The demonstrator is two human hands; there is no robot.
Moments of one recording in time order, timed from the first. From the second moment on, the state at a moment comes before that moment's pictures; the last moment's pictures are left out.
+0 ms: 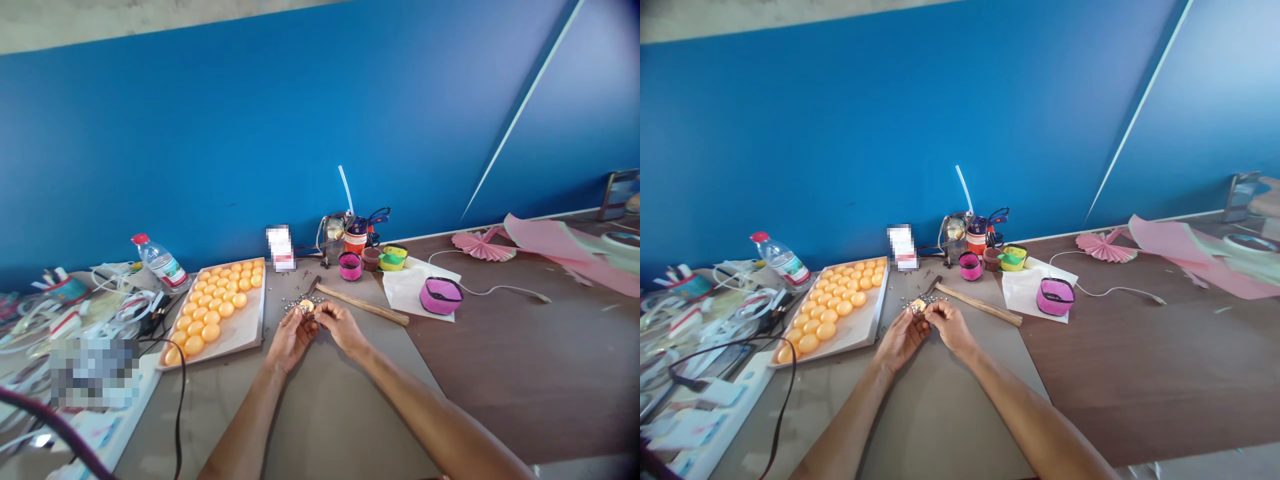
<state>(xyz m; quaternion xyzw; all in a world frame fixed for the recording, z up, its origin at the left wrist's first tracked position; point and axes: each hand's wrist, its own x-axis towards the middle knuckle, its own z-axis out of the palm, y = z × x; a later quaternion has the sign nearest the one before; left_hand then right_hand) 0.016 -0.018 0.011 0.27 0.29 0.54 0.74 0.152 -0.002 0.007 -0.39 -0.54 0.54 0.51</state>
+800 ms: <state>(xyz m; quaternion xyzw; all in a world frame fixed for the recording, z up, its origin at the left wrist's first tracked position) 0.019 -0.022 0.015 0.34 0.29 0.56 0.70 0.152 0.002 0.006 -0.33 -0.45 0.64 0.52</state>
